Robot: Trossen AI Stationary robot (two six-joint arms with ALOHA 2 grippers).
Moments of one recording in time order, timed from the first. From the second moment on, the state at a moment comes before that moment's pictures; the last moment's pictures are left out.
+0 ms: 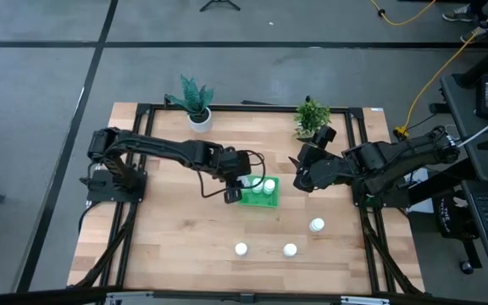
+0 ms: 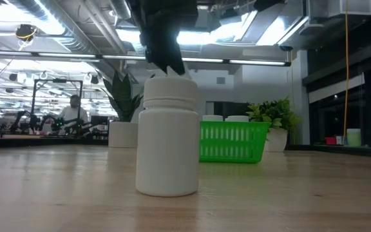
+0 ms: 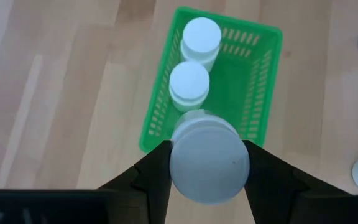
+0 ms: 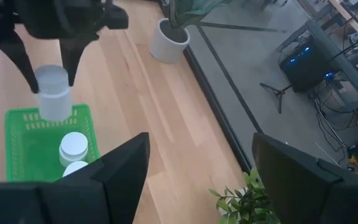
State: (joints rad) left arm -0.02 1.71 1.40 -0.72 -0.07 -0.21; right arm 0.31 1.29 1.36 -0.97 0.84 0.23
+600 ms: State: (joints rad) left arm -0.01 1.80 1.39 -0.67 -0.03 -0.17; right arm 0.31 1.29 1.36 -0.98 0.84 0.23
